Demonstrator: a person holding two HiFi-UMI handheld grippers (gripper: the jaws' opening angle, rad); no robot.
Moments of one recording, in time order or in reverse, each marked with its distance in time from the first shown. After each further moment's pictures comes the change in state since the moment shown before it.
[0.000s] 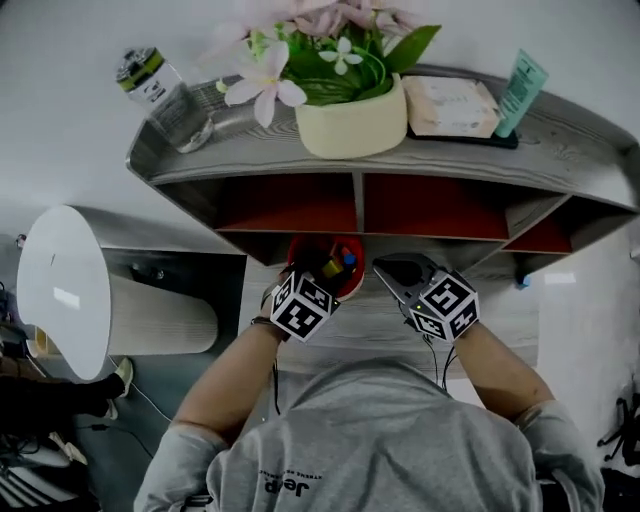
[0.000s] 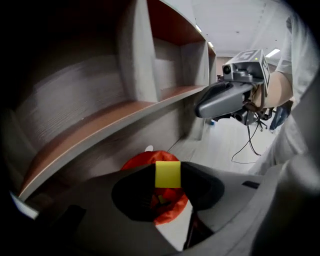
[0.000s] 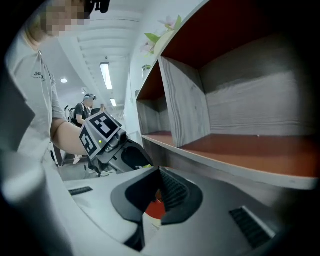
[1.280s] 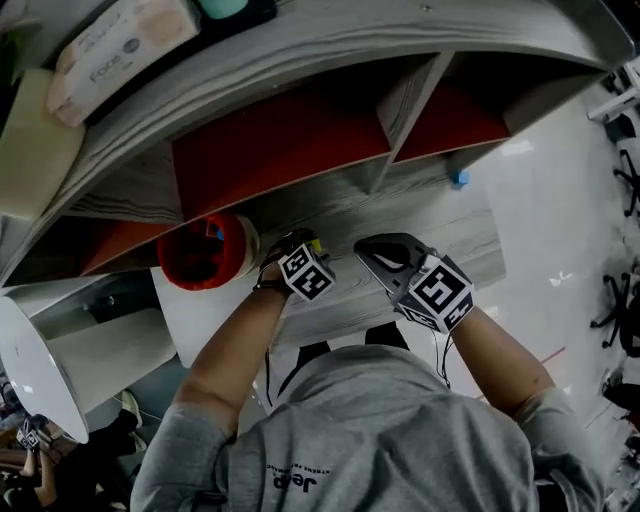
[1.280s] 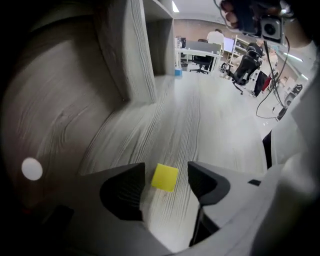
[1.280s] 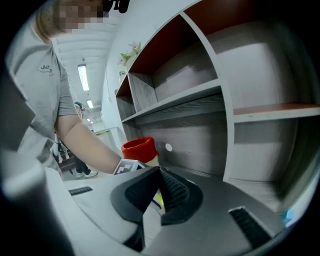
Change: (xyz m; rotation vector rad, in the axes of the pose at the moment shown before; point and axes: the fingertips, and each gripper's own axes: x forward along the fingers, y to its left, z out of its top) left arm 0.252 -0.183 -0.054 0.362 0.335 -0.265; right arm -0.153 -0.062 -0.149 0.179 0.033 -0.203
